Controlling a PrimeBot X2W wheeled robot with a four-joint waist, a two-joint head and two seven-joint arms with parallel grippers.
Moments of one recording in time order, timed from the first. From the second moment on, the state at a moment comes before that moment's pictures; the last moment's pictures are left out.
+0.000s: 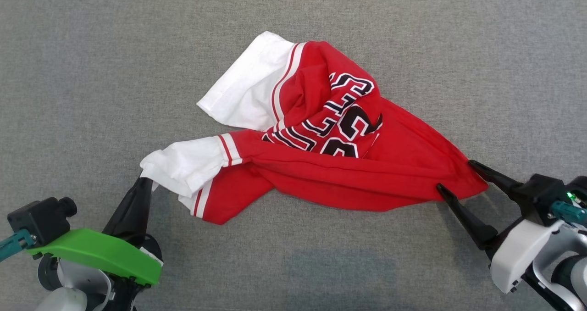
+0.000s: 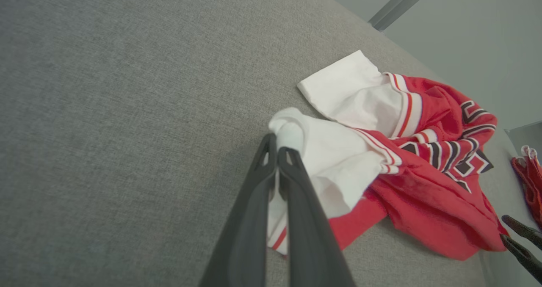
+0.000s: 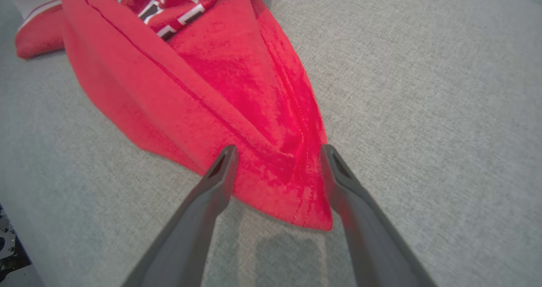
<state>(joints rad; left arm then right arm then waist) -0.11 0.62 -0.48 -0.28 -1.18 0.30 -0.09 0.00 -0.62 0.27 -0.31 0.38 0.13 0.20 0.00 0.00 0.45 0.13</state>
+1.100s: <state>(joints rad) -0.14 0.61 -0.49 -0.26 -1.18 0.30 -0.10 -0.13 -0.78 0.43 -0.17 0.51 0.13 0.22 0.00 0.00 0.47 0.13</state>
